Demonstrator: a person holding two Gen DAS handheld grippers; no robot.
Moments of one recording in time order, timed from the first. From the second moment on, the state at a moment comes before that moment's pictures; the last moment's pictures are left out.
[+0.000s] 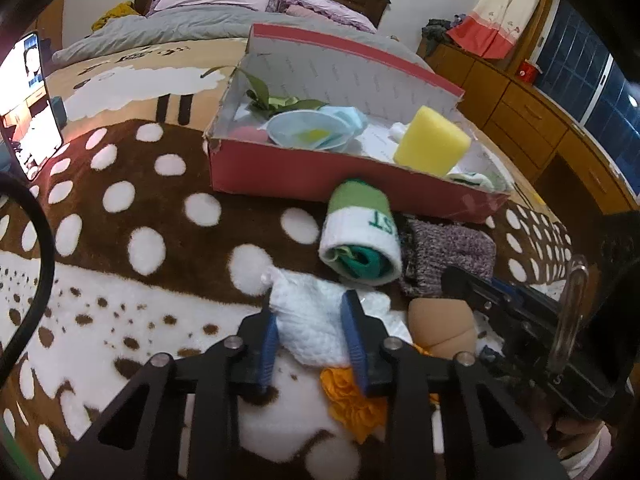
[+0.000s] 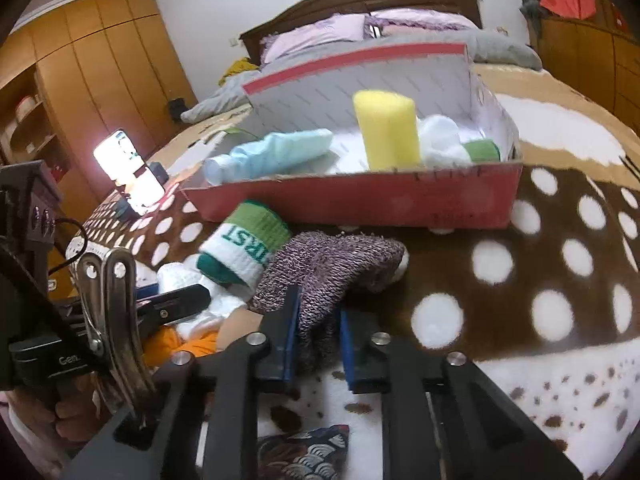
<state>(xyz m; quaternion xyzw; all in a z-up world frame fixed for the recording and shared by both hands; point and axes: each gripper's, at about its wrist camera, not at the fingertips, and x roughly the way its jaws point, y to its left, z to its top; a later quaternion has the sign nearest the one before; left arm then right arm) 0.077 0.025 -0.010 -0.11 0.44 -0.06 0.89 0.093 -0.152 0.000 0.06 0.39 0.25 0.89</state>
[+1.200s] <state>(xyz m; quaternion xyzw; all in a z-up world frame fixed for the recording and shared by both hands) 0.080 0.010 0.088 -0.09 0.34 -0.07 0.93 0.082 -0.187 0.070 0.06 0.30 0.27 0.91</state>
